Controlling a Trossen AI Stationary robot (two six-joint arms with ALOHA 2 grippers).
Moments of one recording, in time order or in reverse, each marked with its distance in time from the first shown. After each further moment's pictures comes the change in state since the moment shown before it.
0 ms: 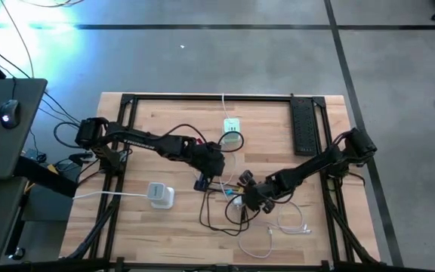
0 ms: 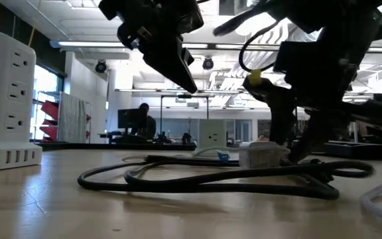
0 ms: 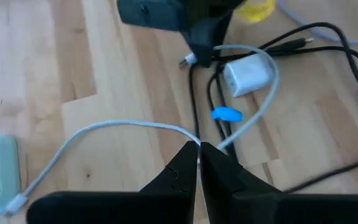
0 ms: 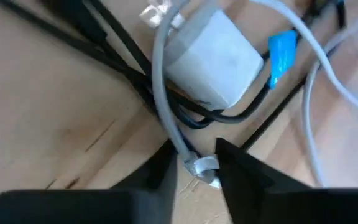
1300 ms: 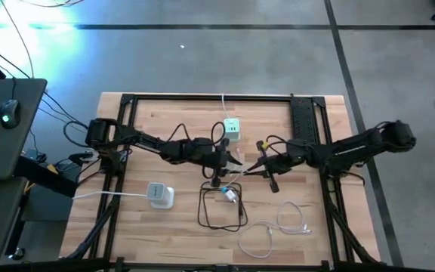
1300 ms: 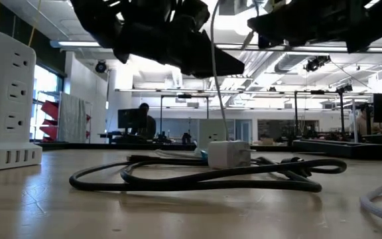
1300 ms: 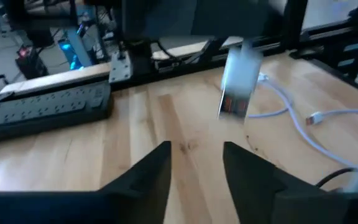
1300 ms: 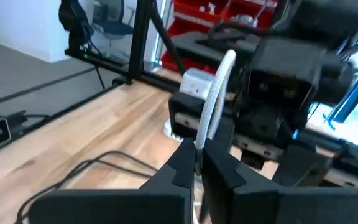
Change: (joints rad) left arm 0.048 0.098 -0.241 0.977 0.083 -0.008; right arm -0.296 -0.493 -0.396 0.828 -0.483 0.132
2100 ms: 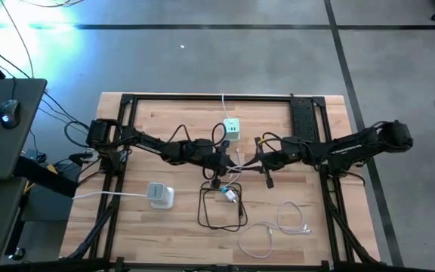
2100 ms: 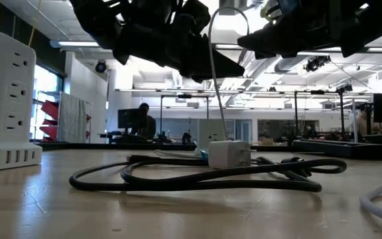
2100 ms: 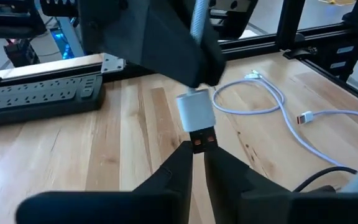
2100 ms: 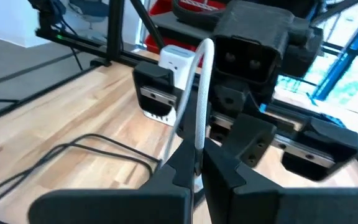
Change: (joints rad) left arm -0.009 0.001 -0.001 -0.033 -0.001 -0.044; right arm -0.052 0.014 0.007 -0.045 0.055 -0.014
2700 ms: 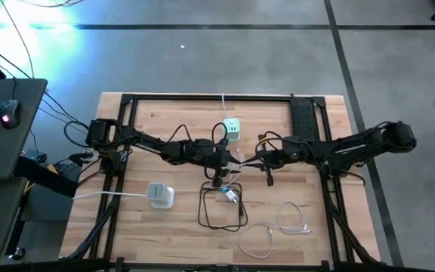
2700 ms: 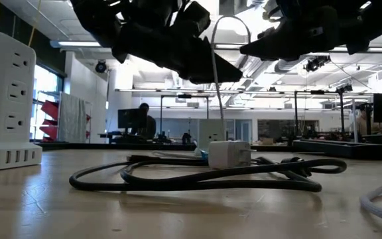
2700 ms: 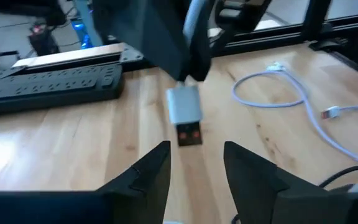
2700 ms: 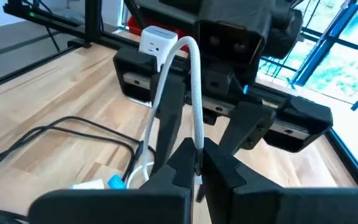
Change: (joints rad) left arm 0.002 -0.004 0.003 -0.038 -0.104 -0.002; right arm 0.000 -0.050 -0.002 -0.084 0.066 -0.016
